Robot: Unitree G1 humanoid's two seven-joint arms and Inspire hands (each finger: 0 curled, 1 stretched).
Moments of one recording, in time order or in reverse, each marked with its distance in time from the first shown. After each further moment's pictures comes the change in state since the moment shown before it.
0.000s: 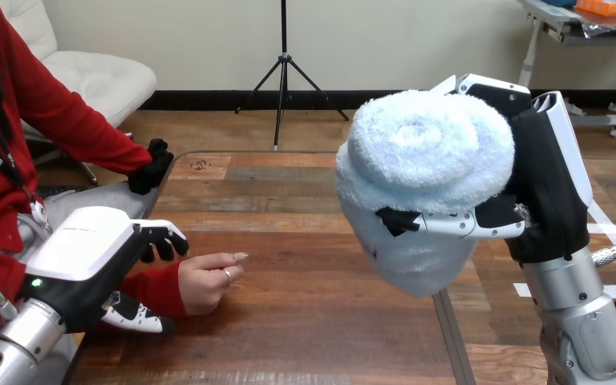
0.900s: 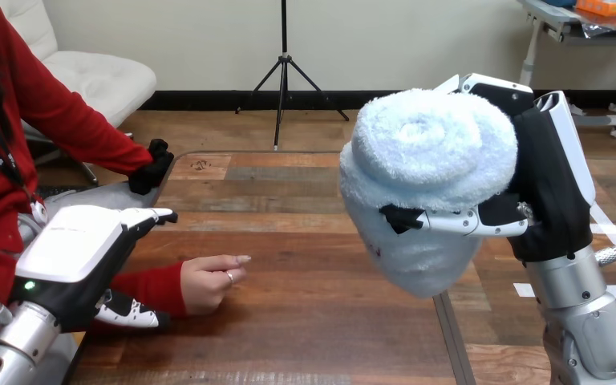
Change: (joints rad) left arm -0.013 0.000 -0.030 0.052 0.058 0.054 0.119; right arm 0.000 0.000 -0.015 0.001 0.004 0.014 0.010
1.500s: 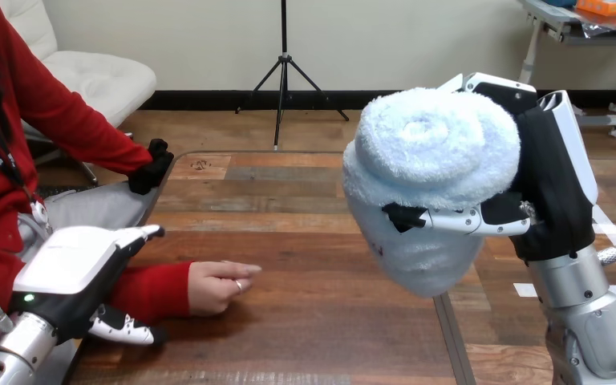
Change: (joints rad) left arm -0.072 0.000 -0.077 0.185 0.004 0.018 -0.003; right arm 0.000 0.000 -0.010 0.000 0.001 0.014 0.010
